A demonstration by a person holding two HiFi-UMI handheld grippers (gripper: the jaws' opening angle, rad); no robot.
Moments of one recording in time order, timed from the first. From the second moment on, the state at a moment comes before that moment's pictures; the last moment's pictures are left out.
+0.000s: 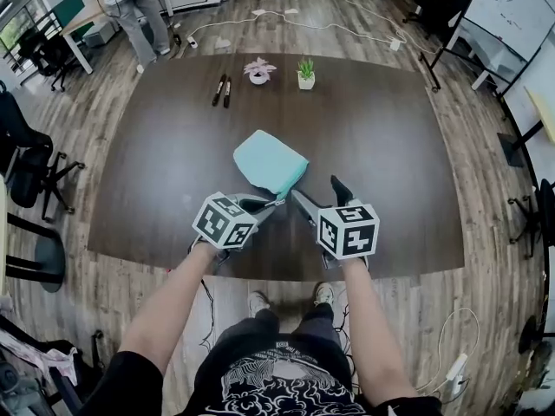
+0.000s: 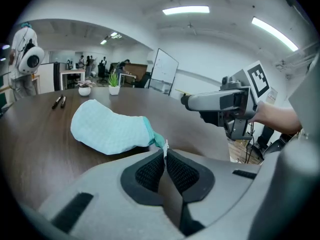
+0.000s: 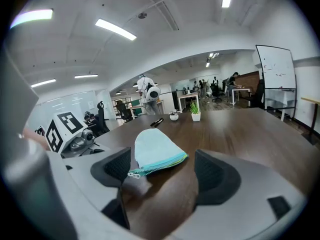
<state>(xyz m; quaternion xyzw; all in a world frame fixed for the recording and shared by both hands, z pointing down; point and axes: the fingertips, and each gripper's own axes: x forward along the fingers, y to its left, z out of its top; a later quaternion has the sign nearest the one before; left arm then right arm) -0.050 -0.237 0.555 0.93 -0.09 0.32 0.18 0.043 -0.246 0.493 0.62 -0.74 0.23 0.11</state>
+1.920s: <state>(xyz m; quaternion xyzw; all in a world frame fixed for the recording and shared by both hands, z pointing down) -0.073 -0.226 0.493 0.92 -0.12 0.23 0.29 -0.054 -0.230 0.491 0.28 -0.92 0.29 0.05</state>
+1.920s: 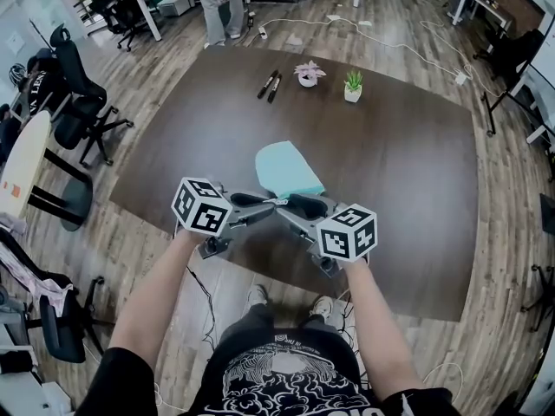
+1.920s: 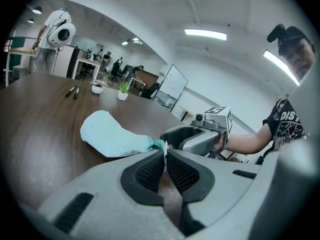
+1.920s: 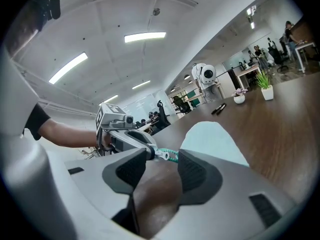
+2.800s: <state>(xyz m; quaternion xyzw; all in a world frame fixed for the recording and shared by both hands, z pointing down) -0.077 -0.219 0.496 0.92 -0.12 0.24 0.28 -0.065 -0.220 0.491 0.24 -0.93 0.28 0.07</state>
